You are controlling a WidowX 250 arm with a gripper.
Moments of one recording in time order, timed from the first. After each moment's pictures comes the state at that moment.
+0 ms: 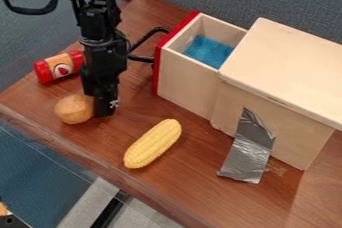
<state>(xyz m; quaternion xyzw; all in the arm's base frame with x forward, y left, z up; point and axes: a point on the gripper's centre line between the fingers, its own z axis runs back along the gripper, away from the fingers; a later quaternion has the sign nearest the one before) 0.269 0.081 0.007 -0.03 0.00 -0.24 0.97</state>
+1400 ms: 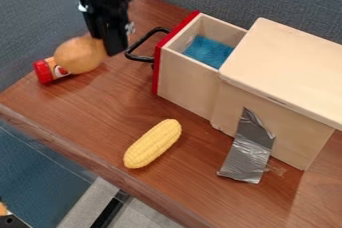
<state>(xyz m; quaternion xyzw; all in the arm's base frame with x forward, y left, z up) 0.274 0.059 0.120 -0.11 -0.08 -0.14 0.98</state>
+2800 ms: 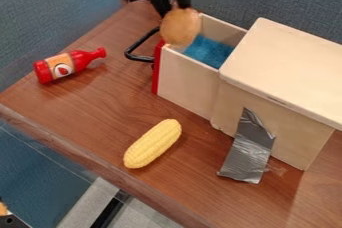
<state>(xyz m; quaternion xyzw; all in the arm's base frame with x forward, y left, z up) 0.359 0.029 0.140 -0.17 -0.17 0.28 0.93</state>
